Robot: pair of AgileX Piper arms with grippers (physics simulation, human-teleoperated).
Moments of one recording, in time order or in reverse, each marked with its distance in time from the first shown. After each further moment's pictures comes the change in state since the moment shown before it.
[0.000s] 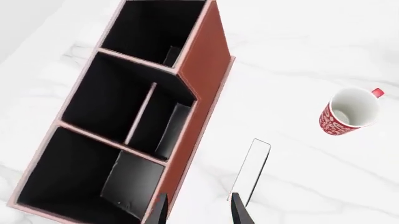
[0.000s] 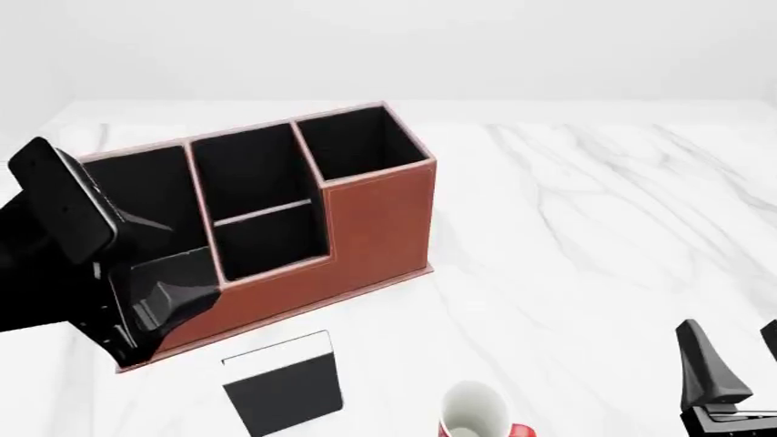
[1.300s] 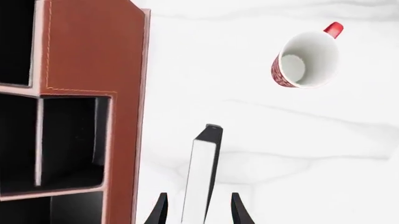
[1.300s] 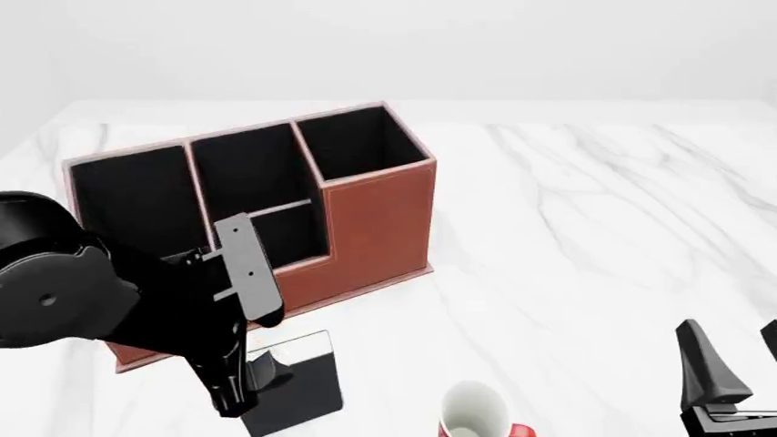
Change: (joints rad) left arm -0.226 0.311 -0.014 0.080 0.015; right arm 0.000 0.000 0.000 0.000 0.000
